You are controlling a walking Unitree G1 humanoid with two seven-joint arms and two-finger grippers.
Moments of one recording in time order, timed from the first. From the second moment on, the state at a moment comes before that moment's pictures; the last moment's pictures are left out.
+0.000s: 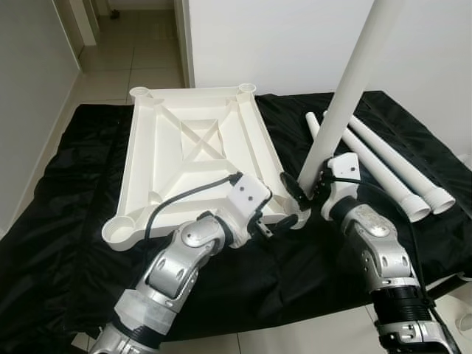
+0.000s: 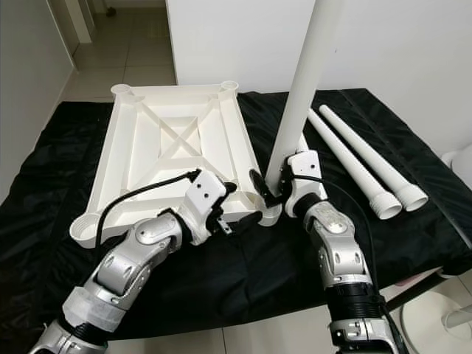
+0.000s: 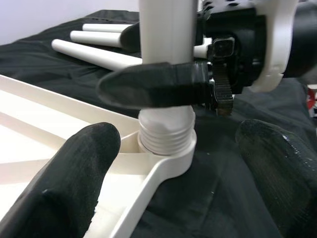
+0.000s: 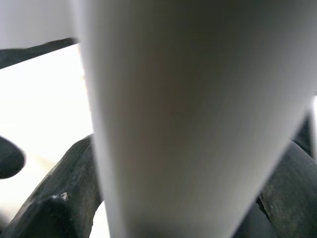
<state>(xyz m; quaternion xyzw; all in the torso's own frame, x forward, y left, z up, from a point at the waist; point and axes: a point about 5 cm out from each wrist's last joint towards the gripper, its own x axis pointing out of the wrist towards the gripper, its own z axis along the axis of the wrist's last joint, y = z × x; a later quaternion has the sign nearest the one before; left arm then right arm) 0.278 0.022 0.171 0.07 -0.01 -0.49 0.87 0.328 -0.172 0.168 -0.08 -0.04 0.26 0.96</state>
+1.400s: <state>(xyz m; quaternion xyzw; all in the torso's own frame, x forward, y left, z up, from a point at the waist) 0.278 0.025 0.172 0.07 -0.01 -0.49 0.87 0.348 -0.179 0.163 -0.04 -0.02 0.21 0.98</state>
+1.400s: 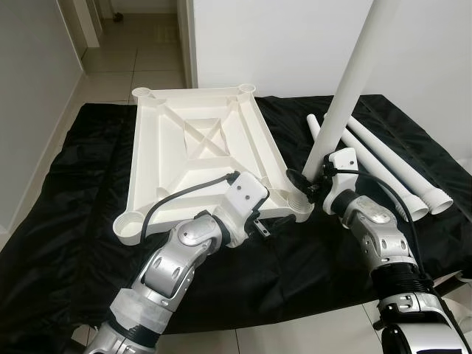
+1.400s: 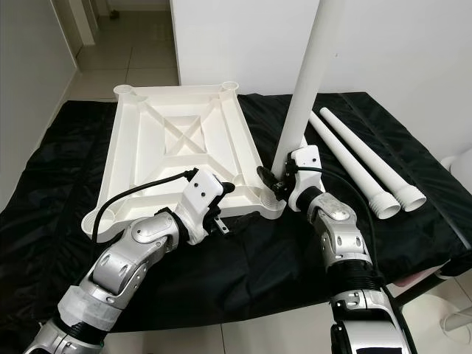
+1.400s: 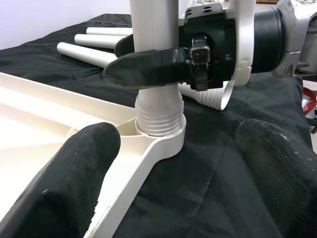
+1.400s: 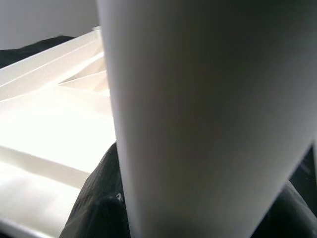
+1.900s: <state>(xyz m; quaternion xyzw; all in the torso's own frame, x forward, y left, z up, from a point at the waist) 0.275 0.023 0.170 0.07 -0.01 -0.49 0.87 0.342 -0.167 0.163 -0.01 -0.01 0.01 1.00</state>
